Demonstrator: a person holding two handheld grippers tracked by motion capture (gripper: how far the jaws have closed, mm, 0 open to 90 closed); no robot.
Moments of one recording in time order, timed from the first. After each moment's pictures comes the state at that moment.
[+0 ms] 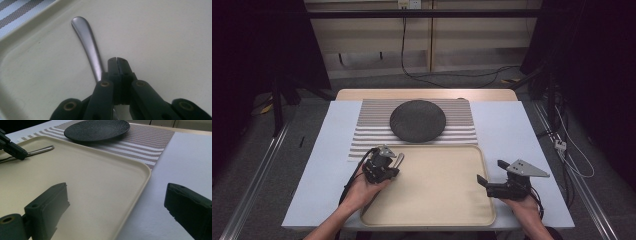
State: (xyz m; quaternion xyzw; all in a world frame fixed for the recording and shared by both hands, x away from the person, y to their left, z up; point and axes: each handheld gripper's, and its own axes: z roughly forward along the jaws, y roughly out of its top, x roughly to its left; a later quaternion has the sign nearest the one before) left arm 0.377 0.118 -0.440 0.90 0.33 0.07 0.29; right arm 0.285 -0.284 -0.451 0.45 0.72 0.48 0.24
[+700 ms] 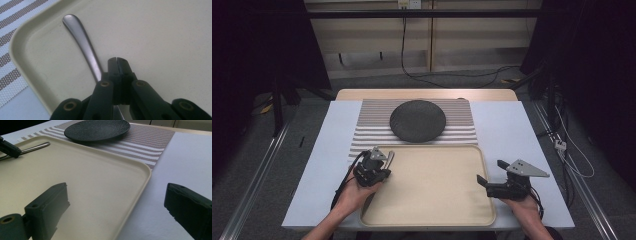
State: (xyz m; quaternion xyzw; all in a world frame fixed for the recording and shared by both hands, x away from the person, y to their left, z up) left arm 0.367 0.137 -0.440 0.89 0.34 0.10 0.29; right arm 0.285 -0.283 -0.451 0.45 0.72 0.48 0.24
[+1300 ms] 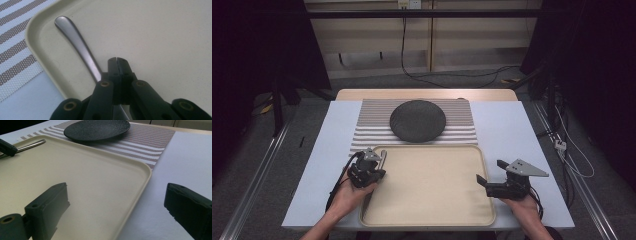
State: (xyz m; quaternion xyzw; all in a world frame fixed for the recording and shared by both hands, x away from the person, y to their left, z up) left arm 0.366 0.153 -0.440 0.88 0.35 0.10 0.29; right arm 0.286 -0.283 -0.452 0.45 0.72 0.48 0.24
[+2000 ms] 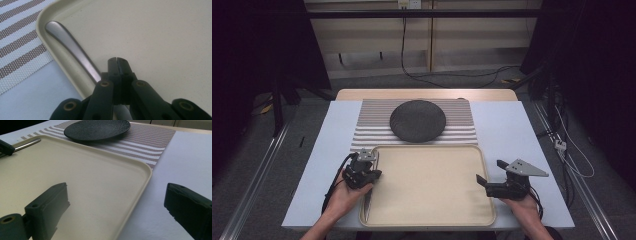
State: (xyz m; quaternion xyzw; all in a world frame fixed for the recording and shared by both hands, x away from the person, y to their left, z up) left arm 0.363 0.164 -0.442 0.87 0.37 0.10 0.30; right arm 0.286 -0.283 -0.452 0.45 0.72 0.48 0.23
